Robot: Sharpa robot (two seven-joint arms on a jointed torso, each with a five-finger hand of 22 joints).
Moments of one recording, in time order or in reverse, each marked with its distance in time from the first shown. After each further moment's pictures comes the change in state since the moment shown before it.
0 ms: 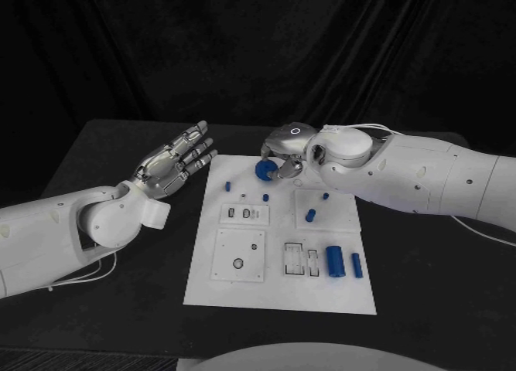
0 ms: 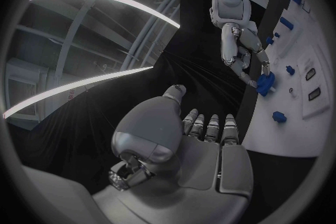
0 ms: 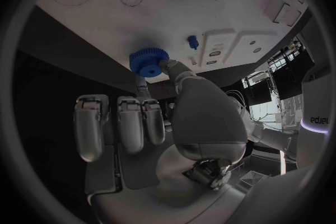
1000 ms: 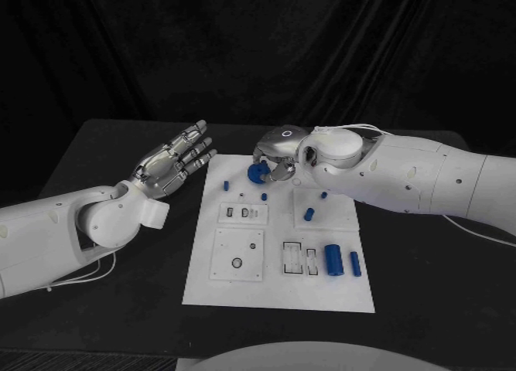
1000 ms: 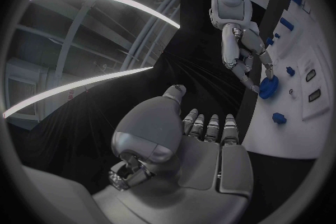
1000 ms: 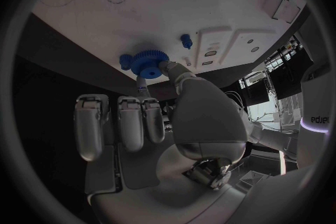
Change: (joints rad) left arm 0.000 0.002 0.000 0.000 0.000 0.001 0.000; left_hand 0.000 0.000 0.000 0.000 0.001 0.004 0.004 0.000 0.000 0.001 0.001 0.000 0.000 0.000 0.000 0.000 -0.001 0.000 0.000 0.000 0.000 0.000; right arm -0.006 0.025 0.000 -0.005 0.000 0.028 0.006; right_hand -0.020 -0.006 0.017 0.003 -0.024 -0.051 -0.018 -0.081 0.039 0.000 0.014 0.000 0.000 0.000 0.018 0.000 0.000 0.000 -0.002 0.013 -0.005 0.000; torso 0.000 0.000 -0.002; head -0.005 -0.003
